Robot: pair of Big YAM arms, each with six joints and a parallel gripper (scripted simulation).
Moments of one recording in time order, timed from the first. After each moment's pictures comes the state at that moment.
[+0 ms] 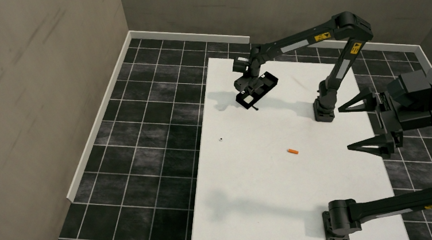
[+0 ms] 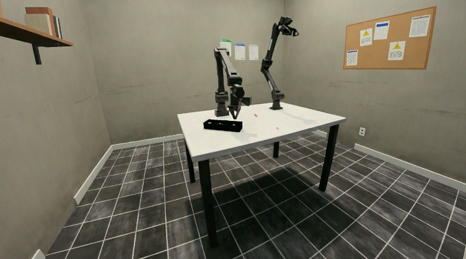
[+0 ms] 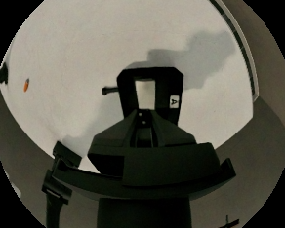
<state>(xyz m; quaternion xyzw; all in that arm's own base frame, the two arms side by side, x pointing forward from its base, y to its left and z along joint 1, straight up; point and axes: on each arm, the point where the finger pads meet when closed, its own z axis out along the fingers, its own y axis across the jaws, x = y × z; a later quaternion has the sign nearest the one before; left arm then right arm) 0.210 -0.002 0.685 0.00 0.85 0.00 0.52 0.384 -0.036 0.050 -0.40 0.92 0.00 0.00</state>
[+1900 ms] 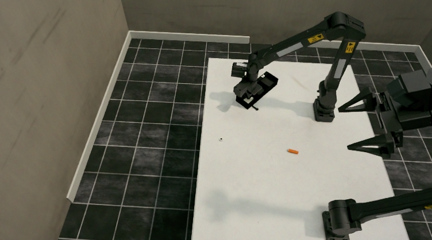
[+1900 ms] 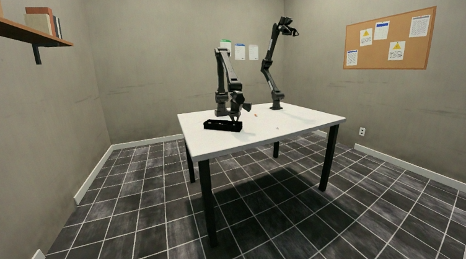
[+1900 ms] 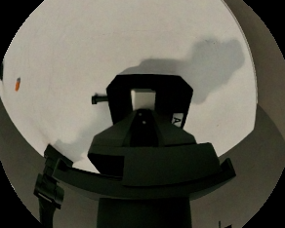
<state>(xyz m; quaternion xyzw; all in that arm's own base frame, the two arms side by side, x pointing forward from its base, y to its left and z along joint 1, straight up) 0.210 -0.002 0.685 0.00 0.85 0.00 0.52 0.388 -0.037 0.014 -0.43 0.91 0.00 0.00</state>
